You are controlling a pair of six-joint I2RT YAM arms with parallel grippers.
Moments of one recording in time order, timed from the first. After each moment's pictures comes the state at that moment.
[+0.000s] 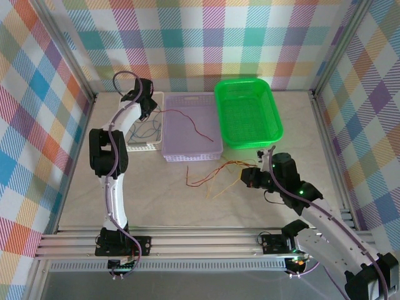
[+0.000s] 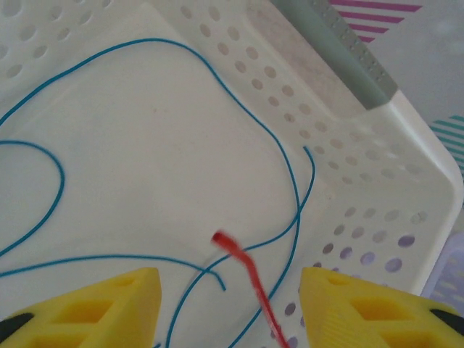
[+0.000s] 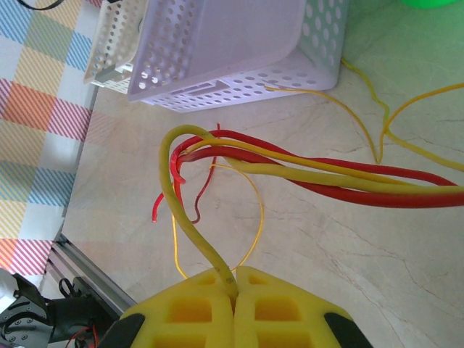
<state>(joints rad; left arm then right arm) -0.11 2.22 1.92 -0.61 -0.24 -0.90 0.49 0.76 0.55 -0.39 -0.38 0.65</state>
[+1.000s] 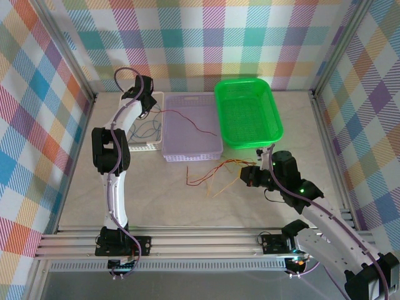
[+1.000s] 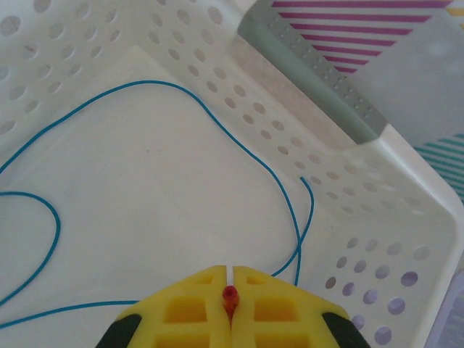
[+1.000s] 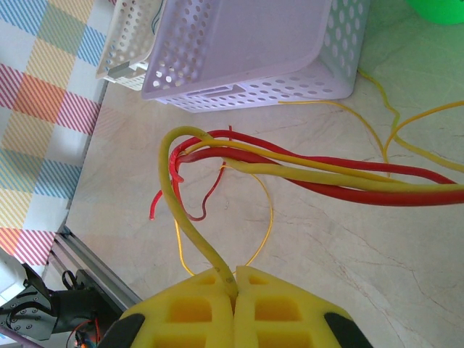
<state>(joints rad) -0.11 2.28 2.02 -0.64 -0.27 -0.84 0.49 0.76 0.57 -0.40 -0.40 0.62</state>
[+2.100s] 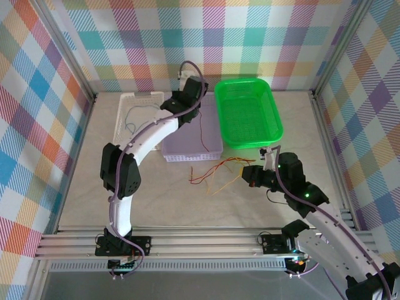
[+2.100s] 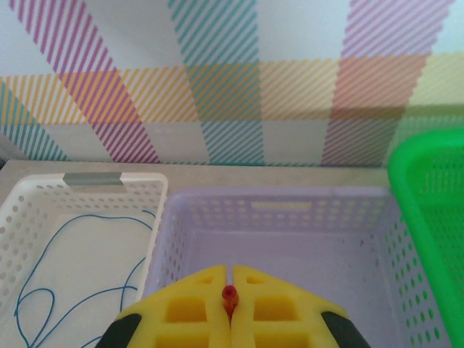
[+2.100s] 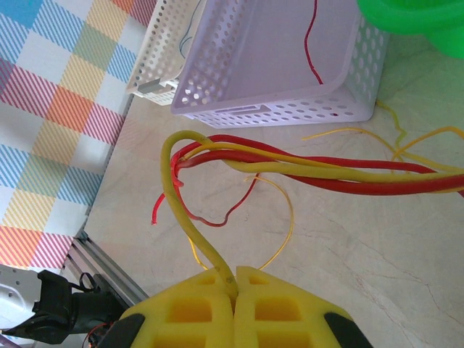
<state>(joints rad) -0.60 2.00 1.90 -0.47 -0.71 -0.27 0.49 0.68 0.58 -0.40 -0.41 0.63</state>
